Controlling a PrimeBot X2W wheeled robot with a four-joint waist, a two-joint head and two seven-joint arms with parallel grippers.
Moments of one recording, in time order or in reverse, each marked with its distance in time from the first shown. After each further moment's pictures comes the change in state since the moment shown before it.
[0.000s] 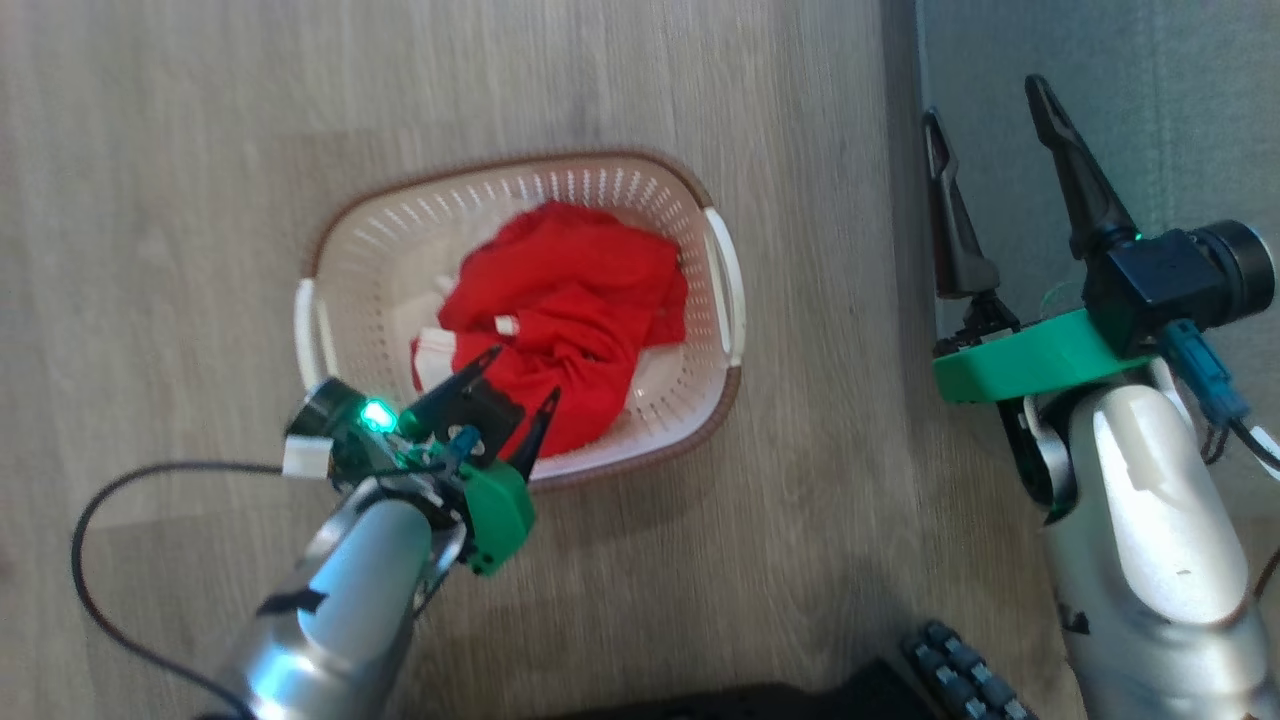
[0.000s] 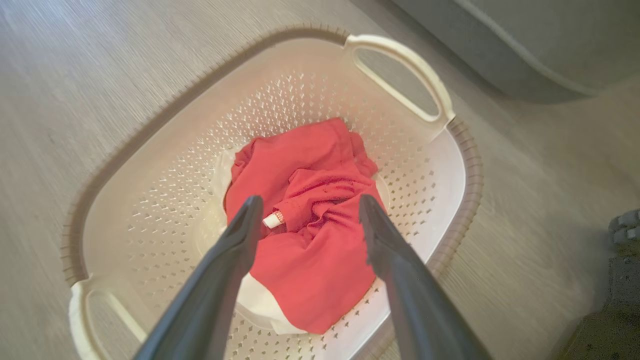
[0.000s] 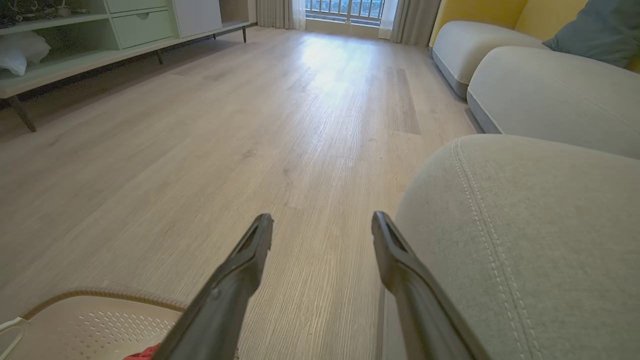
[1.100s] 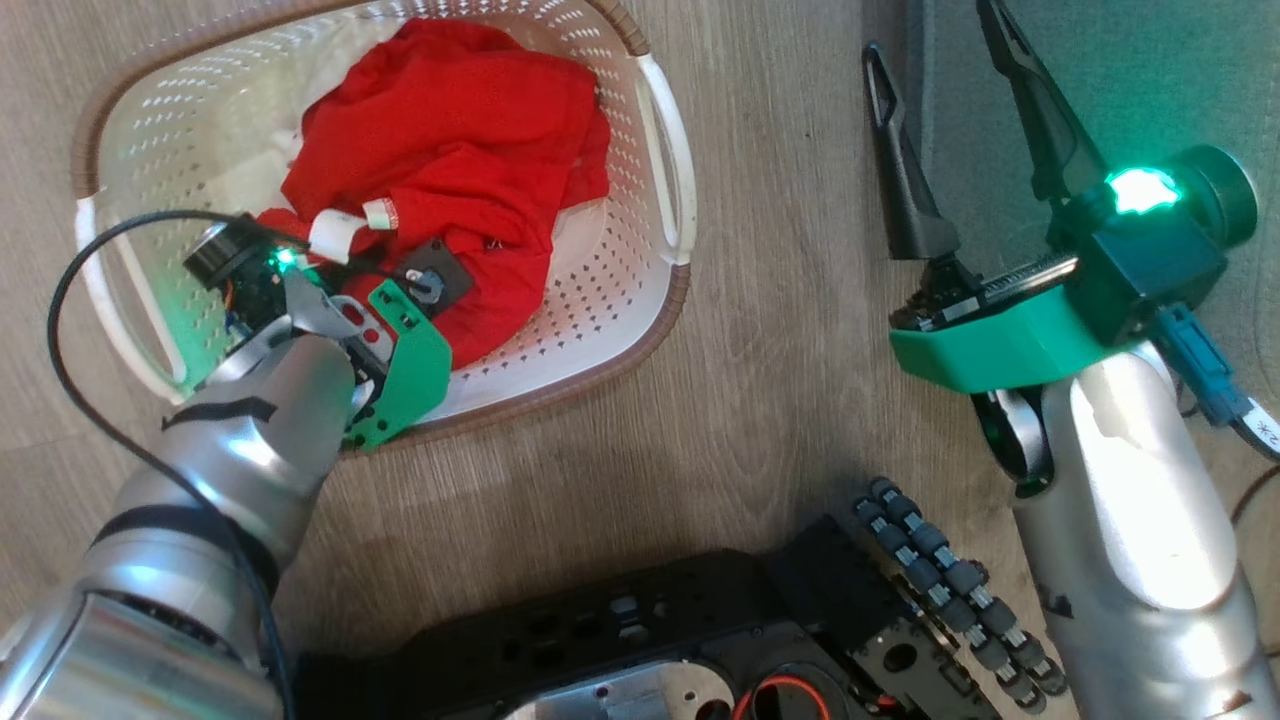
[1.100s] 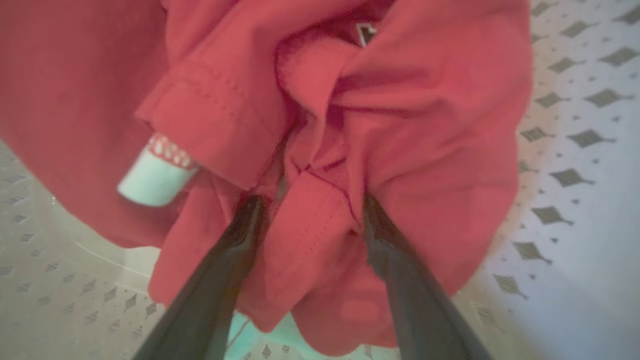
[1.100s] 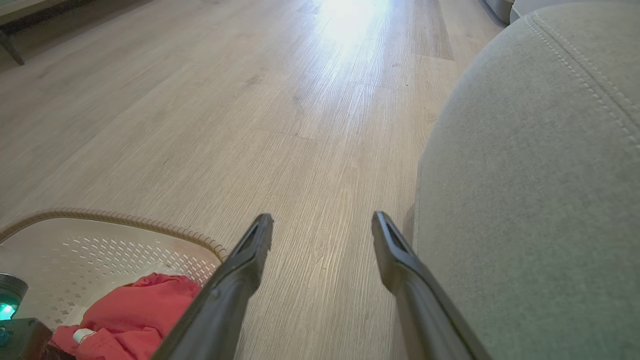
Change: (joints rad) left arm -0.490 0.015 -0.243 0.567 0.085 -0.063 0.123; right arm -0.066 0.000 0.105 -0.121 0.029 0.000 -0.003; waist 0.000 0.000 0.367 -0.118
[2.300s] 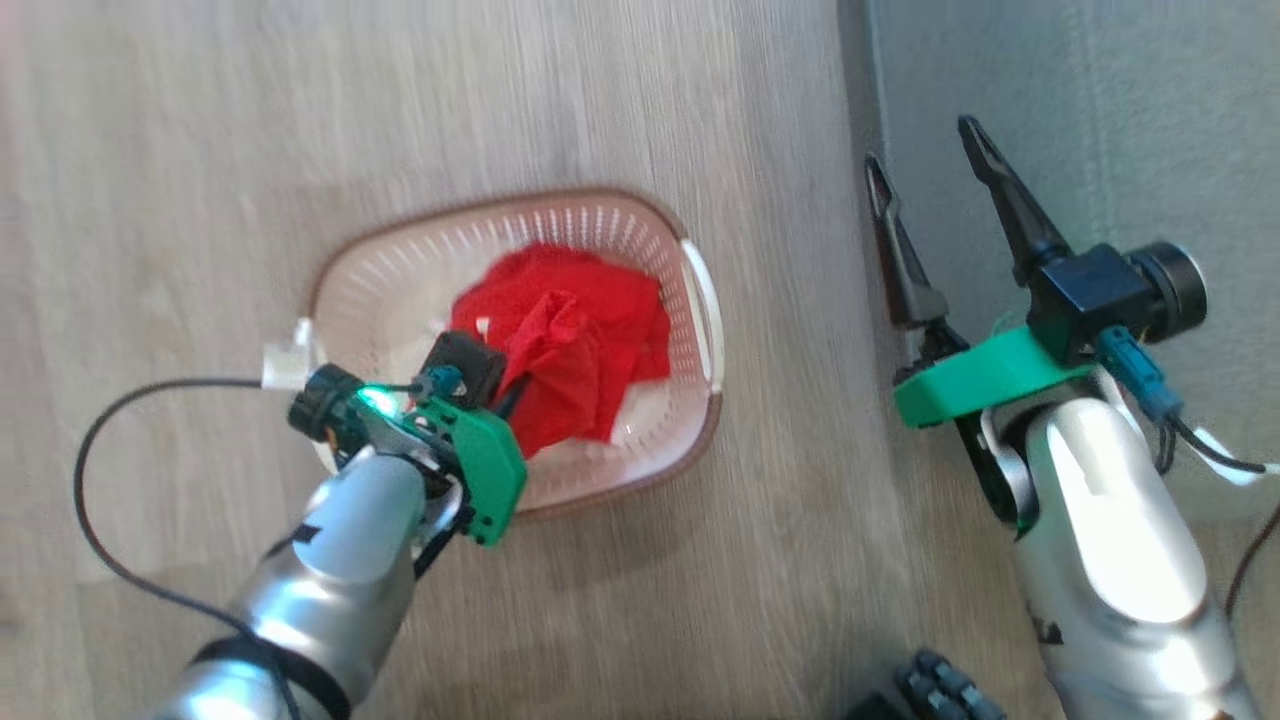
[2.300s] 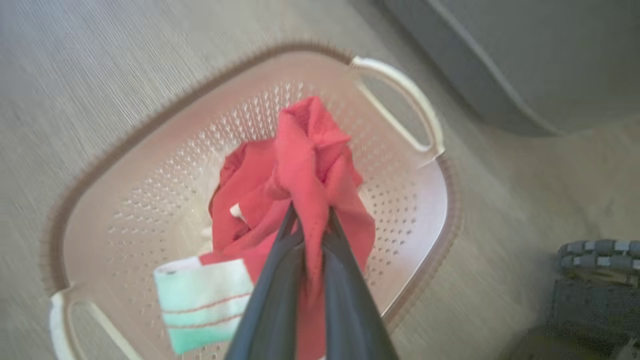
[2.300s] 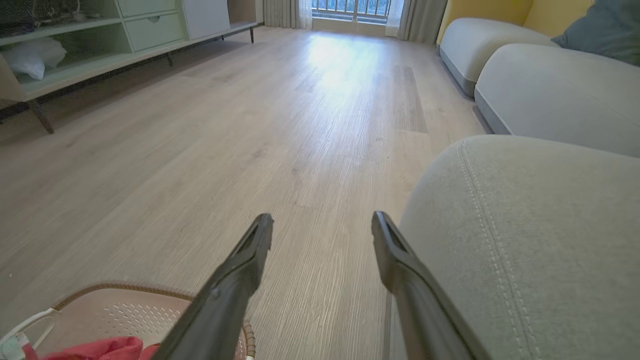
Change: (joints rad) left arm 0.253 -0.038 0.013 -0.195 -0.435 -0.006 -0.122; right arm 0.055 0.000 -0.035 0.198 -0.002 0.000 0.000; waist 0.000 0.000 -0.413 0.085
